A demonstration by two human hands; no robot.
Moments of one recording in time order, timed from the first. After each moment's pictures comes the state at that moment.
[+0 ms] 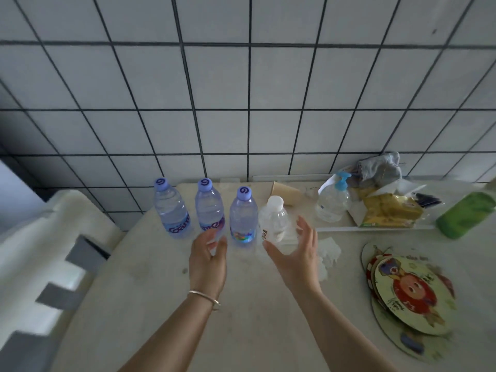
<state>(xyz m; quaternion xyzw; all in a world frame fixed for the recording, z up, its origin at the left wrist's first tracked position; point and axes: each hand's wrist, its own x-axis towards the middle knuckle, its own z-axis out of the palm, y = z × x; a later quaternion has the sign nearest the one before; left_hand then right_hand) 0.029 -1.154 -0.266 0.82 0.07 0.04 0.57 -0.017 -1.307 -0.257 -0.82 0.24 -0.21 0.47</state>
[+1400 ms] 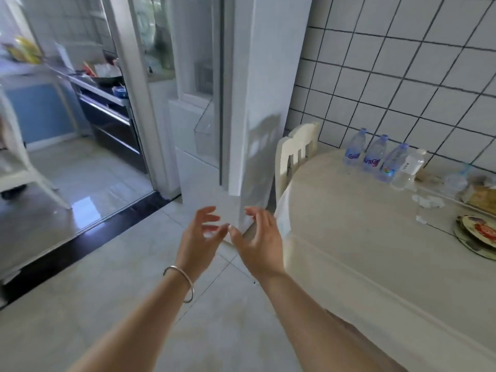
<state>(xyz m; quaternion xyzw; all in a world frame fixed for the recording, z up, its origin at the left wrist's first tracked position) -0.716 -0.734 -0.172 0.79 0.15 0.24 0.55 -0.680 -0.861 -0.152 -0.87 -0.22 -0.08 0.44</state>
